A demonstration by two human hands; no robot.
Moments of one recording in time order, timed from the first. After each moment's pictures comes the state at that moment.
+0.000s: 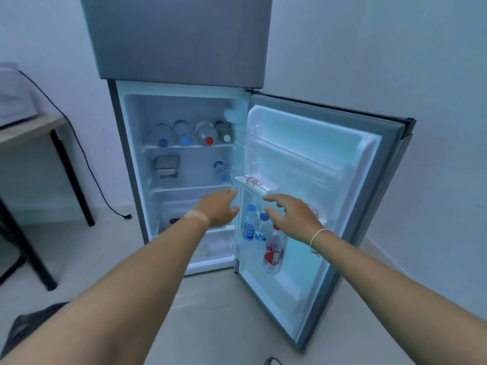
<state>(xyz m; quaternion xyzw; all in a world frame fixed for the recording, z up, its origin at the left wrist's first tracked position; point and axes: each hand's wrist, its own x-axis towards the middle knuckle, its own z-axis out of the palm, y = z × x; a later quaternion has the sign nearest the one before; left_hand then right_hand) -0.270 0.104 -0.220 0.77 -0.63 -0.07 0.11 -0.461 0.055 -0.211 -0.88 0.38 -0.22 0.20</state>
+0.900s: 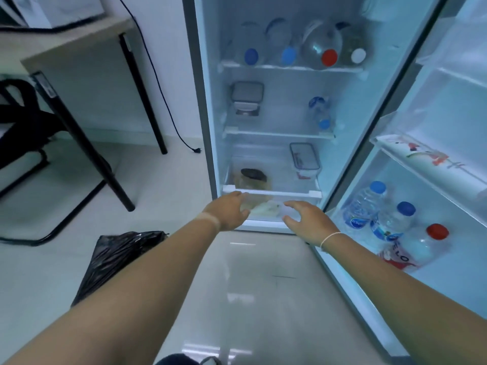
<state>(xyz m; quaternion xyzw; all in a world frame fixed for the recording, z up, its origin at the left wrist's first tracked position) -0.061 0.091 -0.397 0.85 -0.47 -0.23 0.06 -0.220 -0.035 -0.407 -0.89 0.35 0.02 0.28</state>
